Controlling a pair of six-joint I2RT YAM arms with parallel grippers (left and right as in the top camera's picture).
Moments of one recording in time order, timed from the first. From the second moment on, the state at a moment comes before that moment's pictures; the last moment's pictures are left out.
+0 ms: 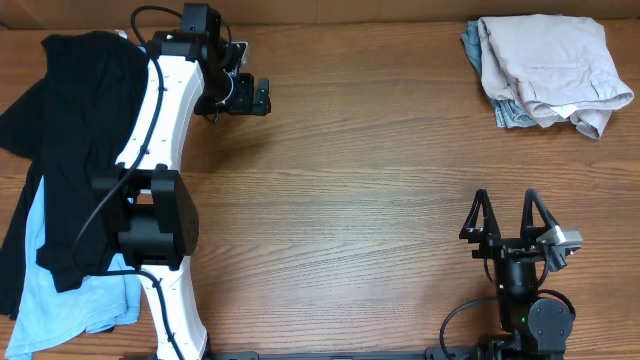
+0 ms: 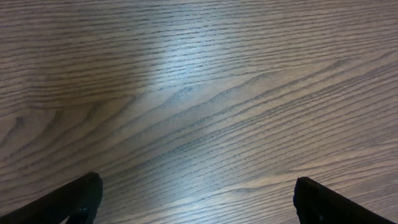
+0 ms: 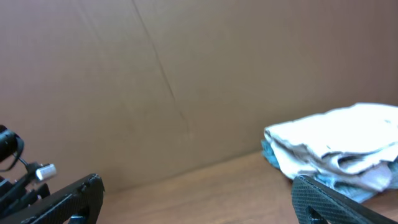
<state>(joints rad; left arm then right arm) -0.07 2.20 2.02 -1.14 0.25 0.00 -0.01 0.06 0.02 0.24 -0.04 0.38</state>
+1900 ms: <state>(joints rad) -0.07 2.18 2.02 -1.14 0.25 0.00 -0.01 0.01 0.02 -0.03 -0.03 0.38</state>
